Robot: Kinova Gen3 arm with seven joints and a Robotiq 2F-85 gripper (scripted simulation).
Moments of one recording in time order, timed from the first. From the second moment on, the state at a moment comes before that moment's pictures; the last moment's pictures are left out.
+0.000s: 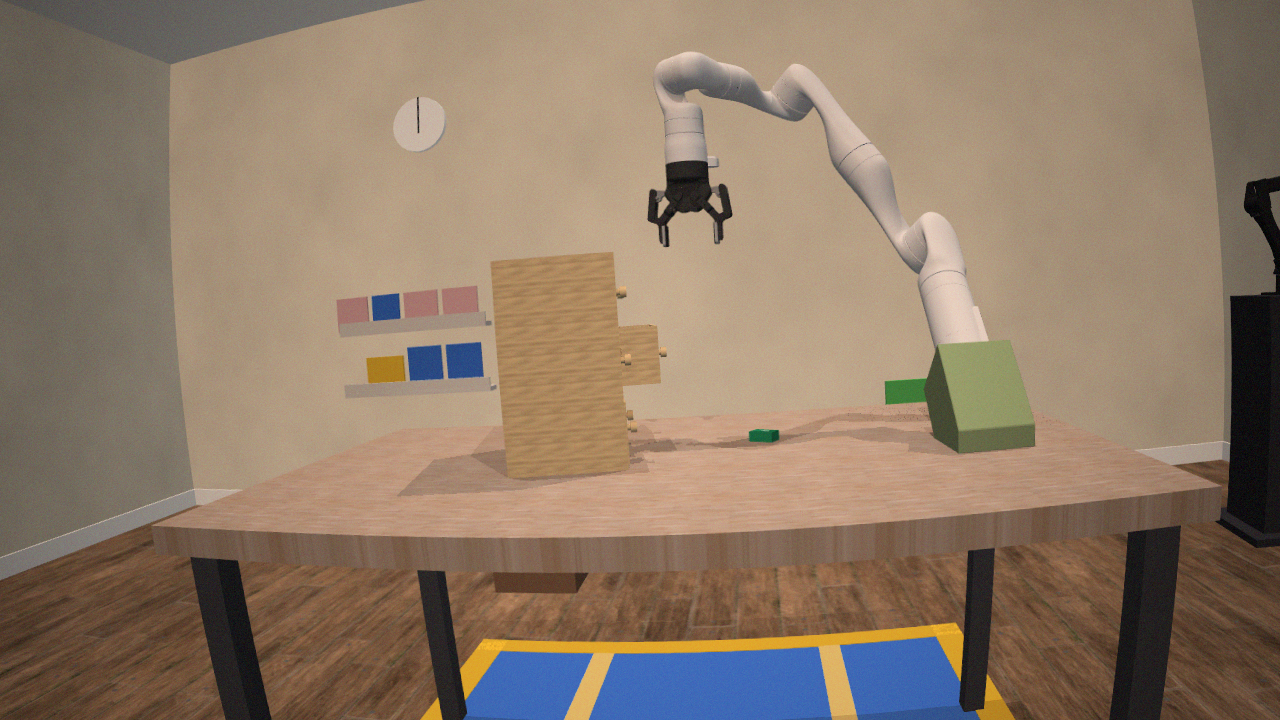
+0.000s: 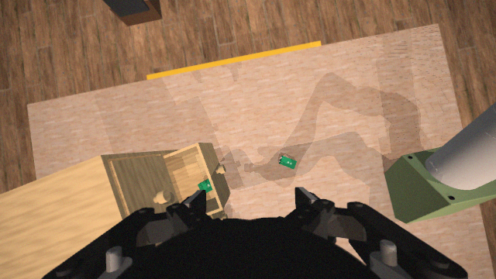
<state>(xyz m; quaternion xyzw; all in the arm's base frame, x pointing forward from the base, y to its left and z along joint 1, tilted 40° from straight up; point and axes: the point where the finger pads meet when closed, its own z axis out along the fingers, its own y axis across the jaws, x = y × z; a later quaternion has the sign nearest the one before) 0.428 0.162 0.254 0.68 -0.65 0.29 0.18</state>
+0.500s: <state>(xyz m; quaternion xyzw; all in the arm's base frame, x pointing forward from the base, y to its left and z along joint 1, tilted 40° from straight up) 0.419 0.165 0.261 0.59 -0.73 0.31 0.15</state>
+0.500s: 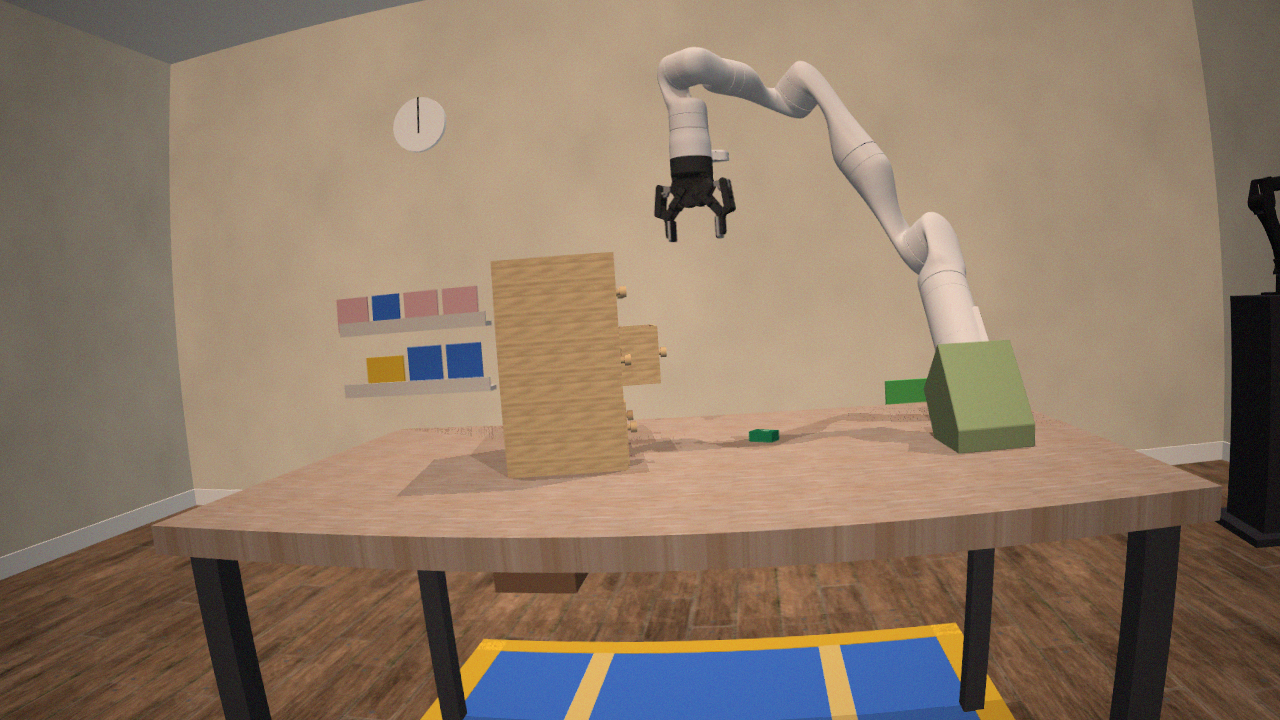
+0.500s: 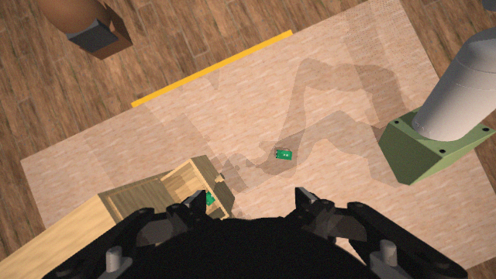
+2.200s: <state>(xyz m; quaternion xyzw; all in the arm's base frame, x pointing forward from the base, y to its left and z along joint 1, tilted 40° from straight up) 0.391 0.173 0.283 0.32 -0.88 0.34 0.04</state>
